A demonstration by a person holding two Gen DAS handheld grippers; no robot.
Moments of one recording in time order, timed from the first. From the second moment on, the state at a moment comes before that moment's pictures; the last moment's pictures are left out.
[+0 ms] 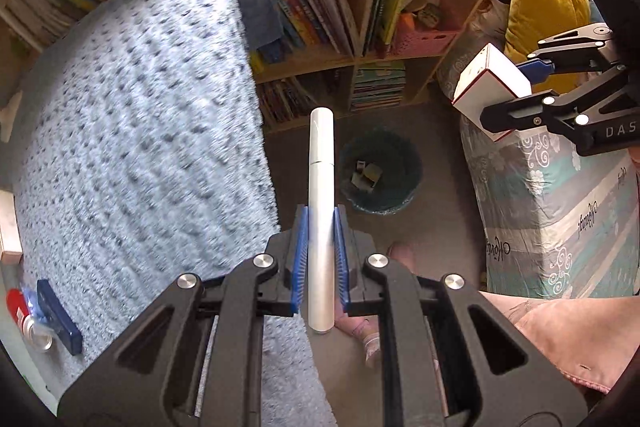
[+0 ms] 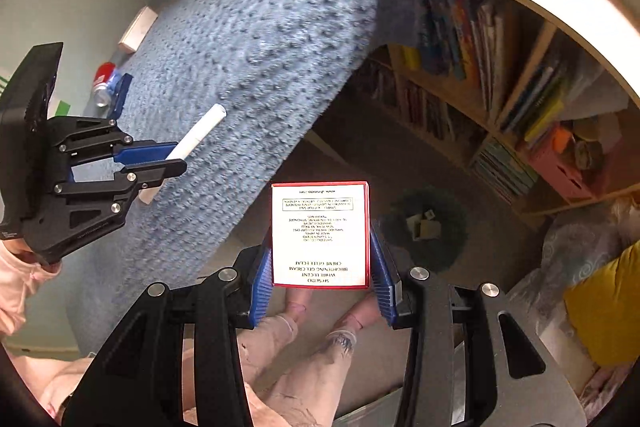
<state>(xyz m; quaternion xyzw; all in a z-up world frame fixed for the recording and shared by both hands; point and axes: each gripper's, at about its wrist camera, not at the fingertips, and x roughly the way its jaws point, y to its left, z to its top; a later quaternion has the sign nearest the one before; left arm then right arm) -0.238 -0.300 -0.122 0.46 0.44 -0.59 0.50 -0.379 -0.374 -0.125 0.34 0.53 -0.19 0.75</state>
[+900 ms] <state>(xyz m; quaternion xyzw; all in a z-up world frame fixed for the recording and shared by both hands) -0.353 -0.390 -0.220 0.49 0.48 -0.61 0.40 -0.470 -0.453 -0.218 0.45 0.52 -0.22 0.69</state>
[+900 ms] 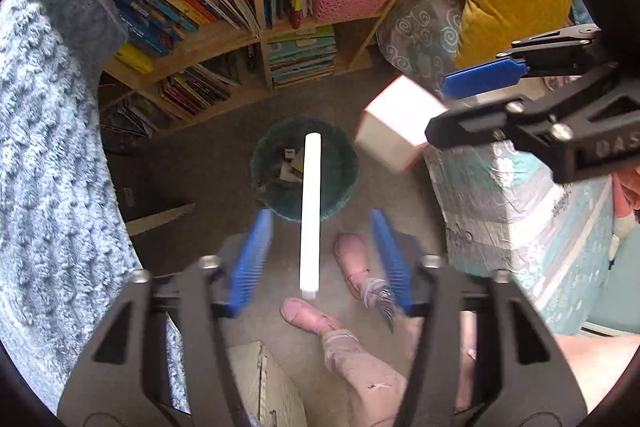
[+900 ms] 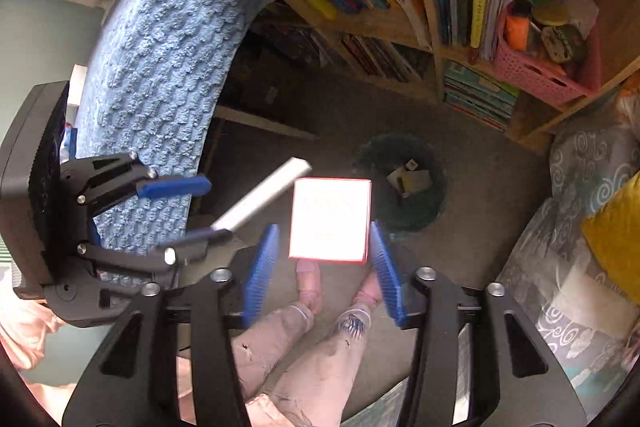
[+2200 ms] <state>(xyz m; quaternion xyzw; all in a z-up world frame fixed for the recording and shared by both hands) 0.008 -0.155 -0.074 0.33 0.52 -0.39 0.69 -0.113 -0.326 -0.086 0.26 0.53 0.06 0.81</state>
